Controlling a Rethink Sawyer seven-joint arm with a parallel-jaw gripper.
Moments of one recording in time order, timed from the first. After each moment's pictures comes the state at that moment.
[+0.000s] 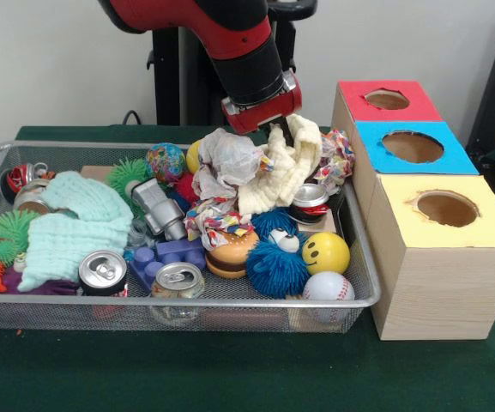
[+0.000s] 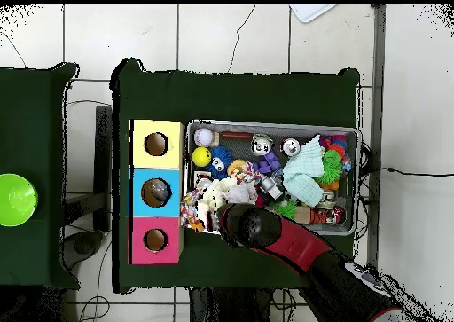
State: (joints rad) arm -0.66 -0.57 0.35 2.10 0.05 0.32 1.10
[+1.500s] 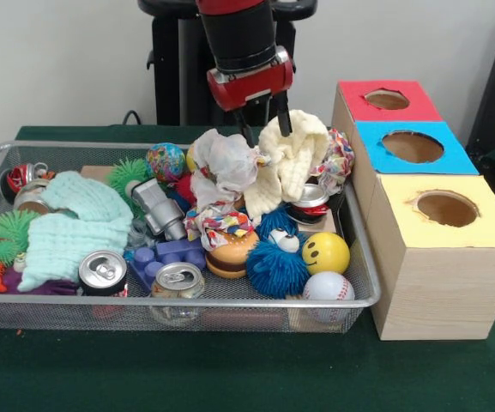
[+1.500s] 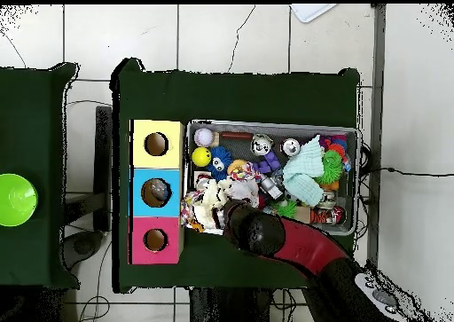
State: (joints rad) arm -0.65 -0.73 0.35 2.12 -0.04 0.28 1.10
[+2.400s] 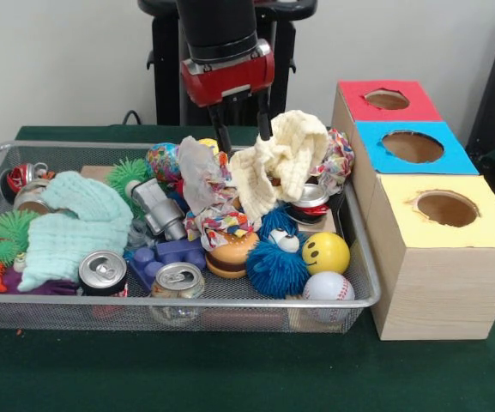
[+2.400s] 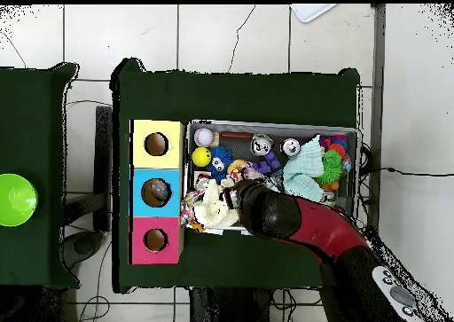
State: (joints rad) arm -0.65 -0.77 0.35 1.99 -0.06 0.38 1.10
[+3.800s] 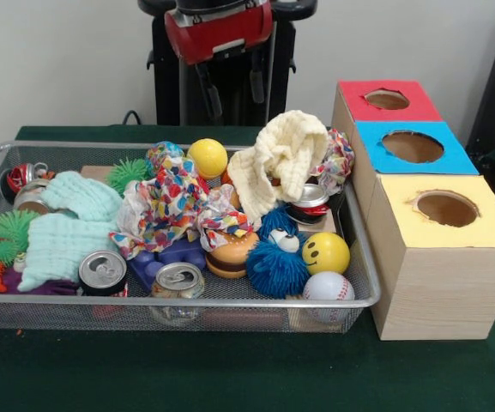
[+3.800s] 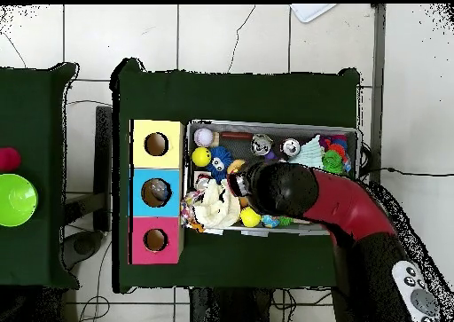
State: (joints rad) arm -0.61 -0.86 0.35 1.82 -0.07 0.70 1.10
